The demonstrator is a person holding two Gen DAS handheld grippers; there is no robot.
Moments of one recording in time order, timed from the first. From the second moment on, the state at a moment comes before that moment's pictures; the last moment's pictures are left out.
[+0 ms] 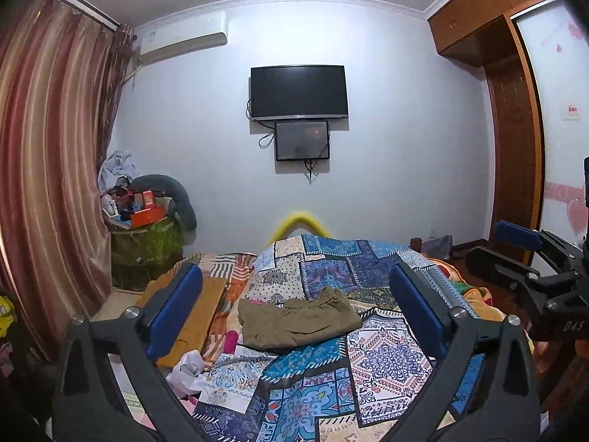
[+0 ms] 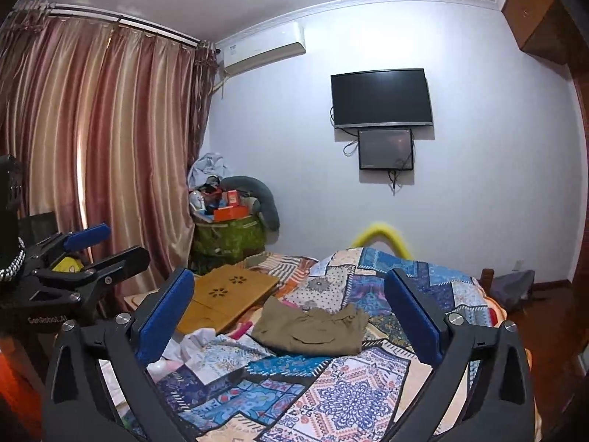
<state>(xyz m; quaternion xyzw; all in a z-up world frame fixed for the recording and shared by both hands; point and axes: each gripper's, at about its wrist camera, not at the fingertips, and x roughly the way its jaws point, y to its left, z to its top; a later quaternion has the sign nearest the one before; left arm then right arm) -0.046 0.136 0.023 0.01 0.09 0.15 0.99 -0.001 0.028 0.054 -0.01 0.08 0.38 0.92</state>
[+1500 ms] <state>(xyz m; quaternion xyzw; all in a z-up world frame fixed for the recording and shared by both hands) -0.036 0.137 0.010 0.00 0.10 0.13 0.99 -0.008 0.011 0.044 -0.01 0.10 0.36 0.93</state>
